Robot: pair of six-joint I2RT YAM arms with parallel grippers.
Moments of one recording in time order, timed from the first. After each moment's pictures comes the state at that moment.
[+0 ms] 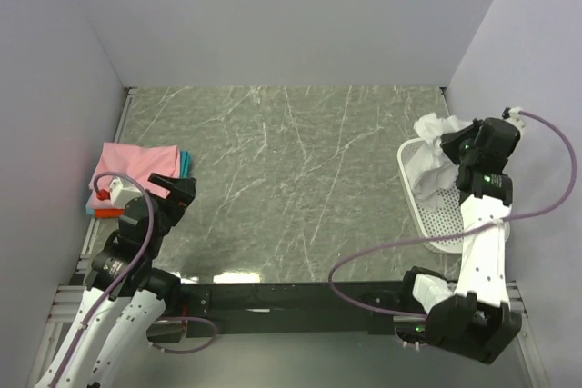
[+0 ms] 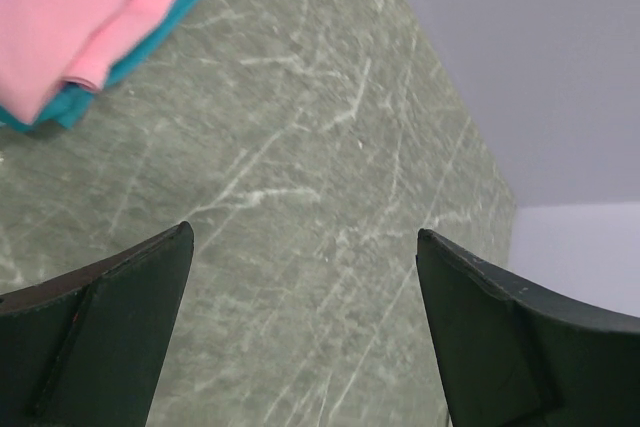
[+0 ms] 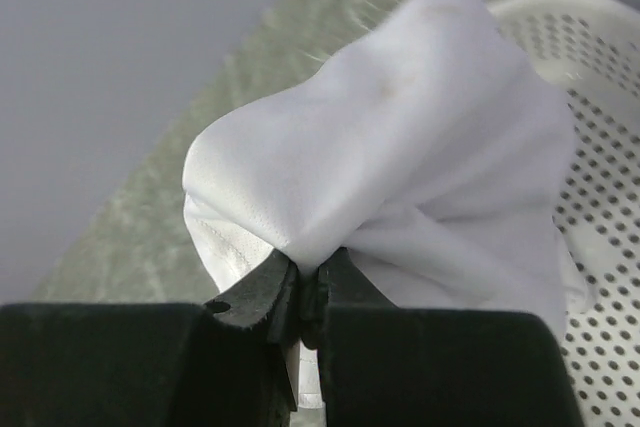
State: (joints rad) left arm -0.36 0.35 0.59 -0.64 -0.40 -1.10; right arm -0.34 1.03 0.97 -0.42 -0.07 0.62
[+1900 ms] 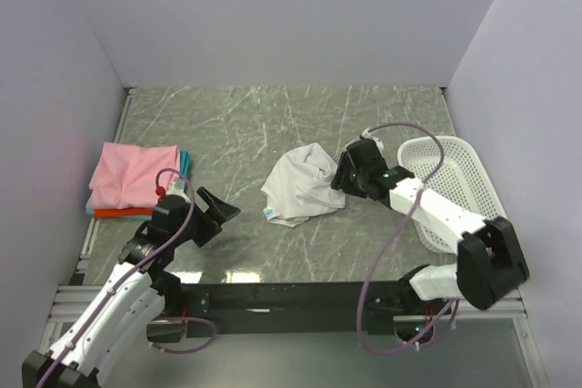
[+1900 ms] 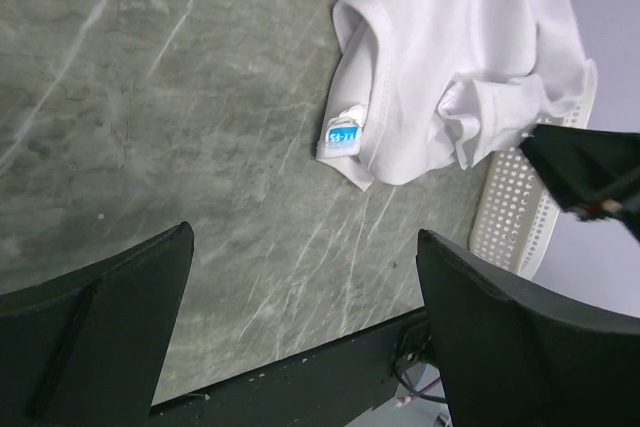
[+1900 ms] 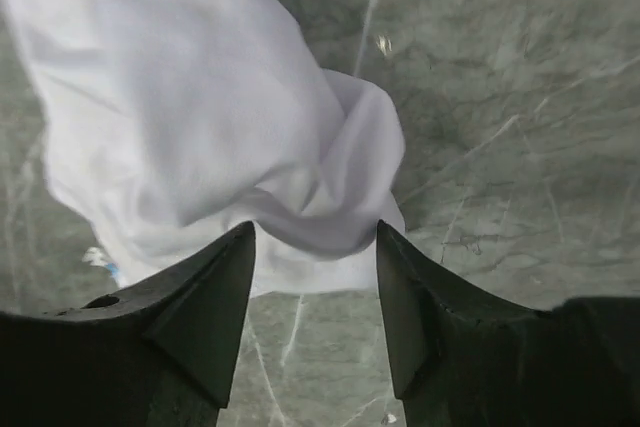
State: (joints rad) left arm -0.36 0.52 0.34 -0.43 0.15 -1.09; right arm 0.50 1.34 0.84 -0.38 0.12 0.72
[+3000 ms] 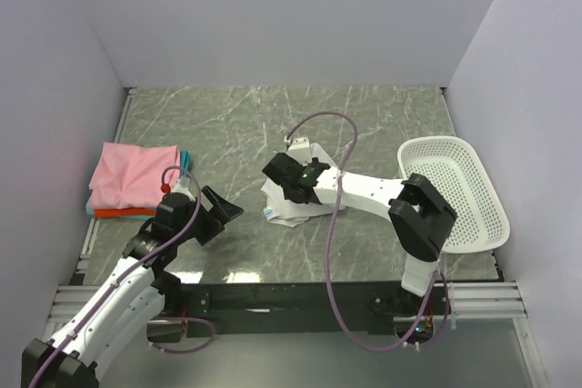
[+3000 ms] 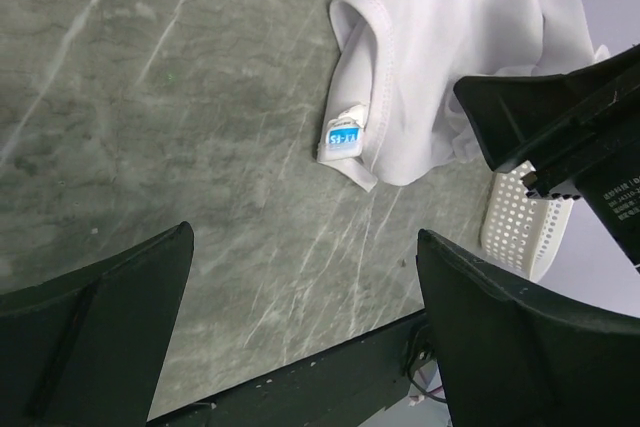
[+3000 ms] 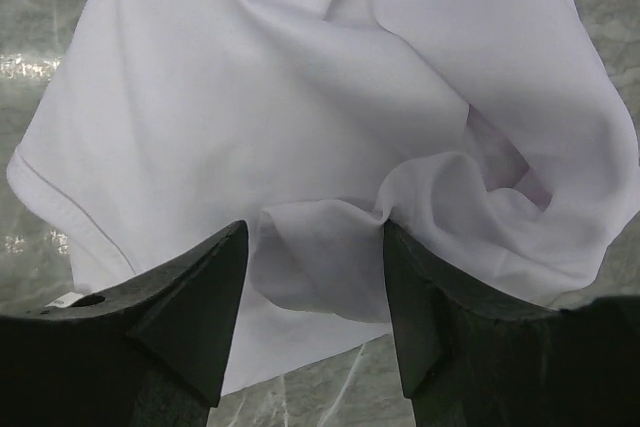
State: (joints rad) left arm -0.39 0.60 0.33 -0.34 0.16 -1.06; right arm 0.93 1.79 1.26 -0.58 0.64 0.66
